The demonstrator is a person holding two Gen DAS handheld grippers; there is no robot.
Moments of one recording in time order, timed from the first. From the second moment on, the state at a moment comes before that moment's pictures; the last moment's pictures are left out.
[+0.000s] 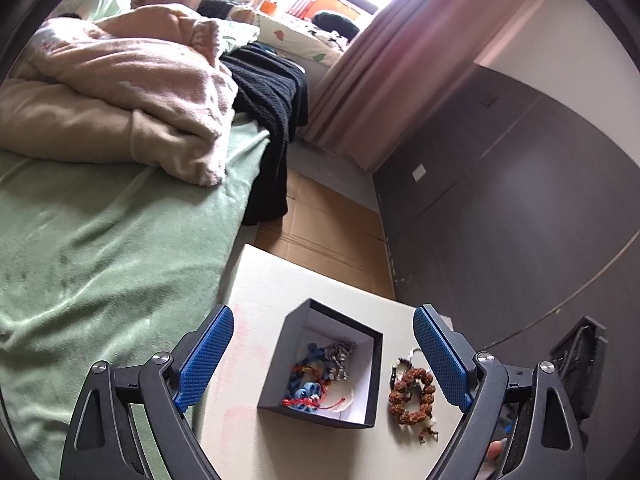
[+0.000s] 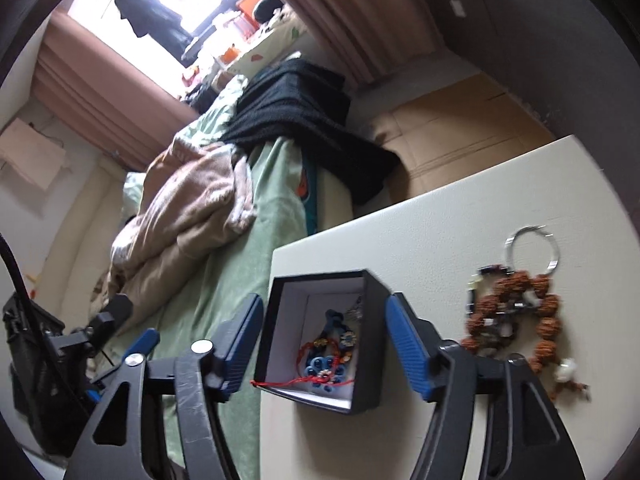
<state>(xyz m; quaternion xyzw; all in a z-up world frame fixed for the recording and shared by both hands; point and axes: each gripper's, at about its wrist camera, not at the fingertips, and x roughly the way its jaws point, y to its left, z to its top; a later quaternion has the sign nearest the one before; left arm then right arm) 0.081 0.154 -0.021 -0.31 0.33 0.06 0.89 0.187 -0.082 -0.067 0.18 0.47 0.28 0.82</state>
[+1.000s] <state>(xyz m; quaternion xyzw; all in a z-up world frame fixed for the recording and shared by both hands) 0.143 -0.047 -0.071 -0.12 0.45 -0.07 0.88 0.160 -0.268 -0.094 0.28 0.51 0.13 0.80</state>
